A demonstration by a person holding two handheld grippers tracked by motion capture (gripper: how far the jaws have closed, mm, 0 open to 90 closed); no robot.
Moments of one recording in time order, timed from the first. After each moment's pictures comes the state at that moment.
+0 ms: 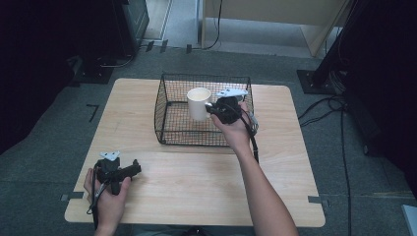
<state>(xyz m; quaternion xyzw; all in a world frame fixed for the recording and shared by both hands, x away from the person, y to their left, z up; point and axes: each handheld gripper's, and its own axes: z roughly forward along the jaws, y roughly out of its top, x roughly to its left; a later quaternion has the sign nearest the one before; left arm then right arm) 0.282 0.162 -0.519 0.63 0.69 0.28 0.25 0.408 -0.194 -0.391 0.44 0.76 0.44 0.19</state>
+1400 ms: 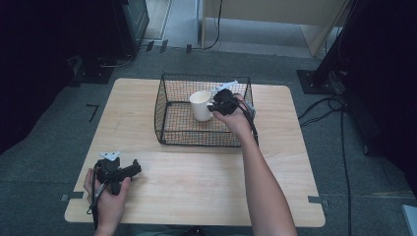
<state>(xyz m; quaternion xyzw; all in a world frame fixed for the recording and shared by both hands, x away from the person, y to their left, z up) 0.282 0.162 -0.519 0.63 0.69 0.28 0.25 0.467 -0.201 -0.422 0.40 0.83 0.35 0.15</state>
